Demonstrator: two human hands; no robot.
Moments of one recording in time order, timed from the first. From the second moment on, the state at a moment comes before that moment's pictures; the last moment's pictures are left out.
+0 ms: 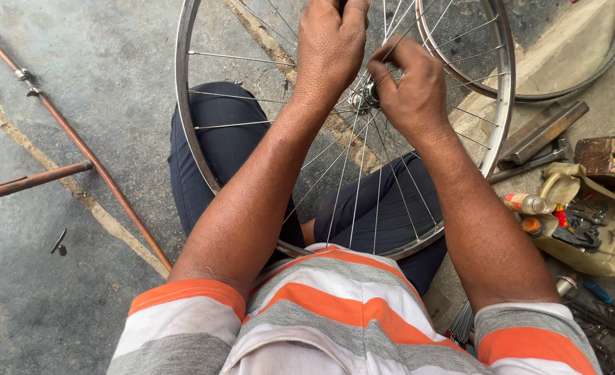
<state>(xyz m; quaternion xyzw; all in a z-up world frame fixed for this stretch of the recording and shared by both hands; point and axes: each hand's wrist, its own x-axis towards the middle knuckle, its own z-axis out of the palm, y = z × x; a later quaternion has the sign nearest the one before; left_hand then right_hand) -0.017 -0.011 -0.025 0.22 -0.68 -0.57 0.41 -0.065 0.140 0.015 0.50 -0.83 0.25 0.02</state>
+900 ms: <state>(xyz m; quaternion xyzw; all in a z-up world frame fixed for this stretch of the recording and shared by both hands) -0.017 -0.010 -0.021 0.24 -0.73 -0.50 0.40 -0.114 0.154 0.041 0.29 -0.66 0.69 -0.06</state>
